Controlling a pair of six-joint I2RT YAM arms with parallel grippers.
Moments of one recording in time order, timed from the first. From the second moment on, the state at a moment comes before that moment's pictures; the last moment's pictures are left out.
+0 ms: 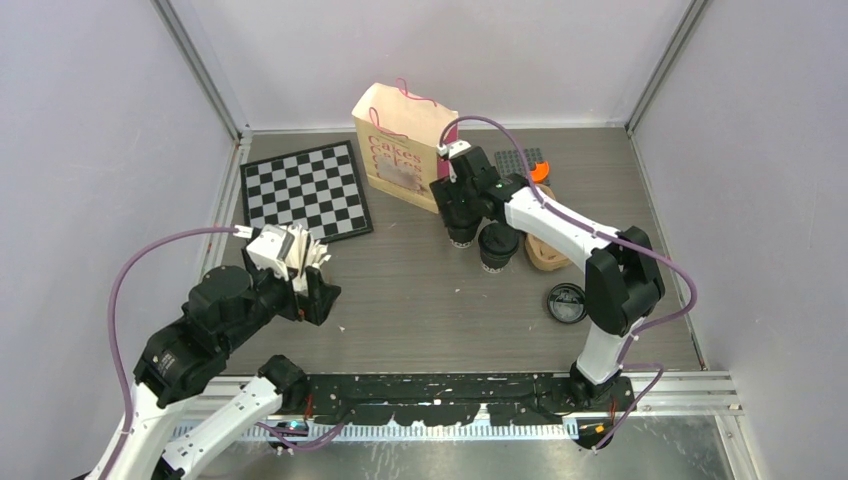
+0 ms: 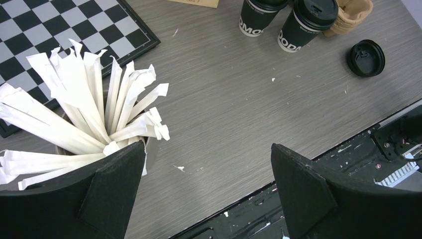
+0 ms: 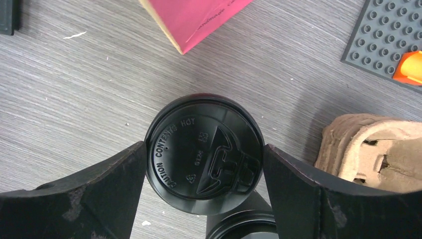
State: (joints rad) left arm -0.64 0.48 1.04 -0.97 -0.11 -0.24; right arm 0.62 1.77 1.43 -0.48 0.19 0.08
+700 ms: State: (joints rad) left arm -0.64 0.51 1.04 -0.97 -0.11 -0.23; right arm 0.59 1.69 1.49 -0.56 0.14 0.16
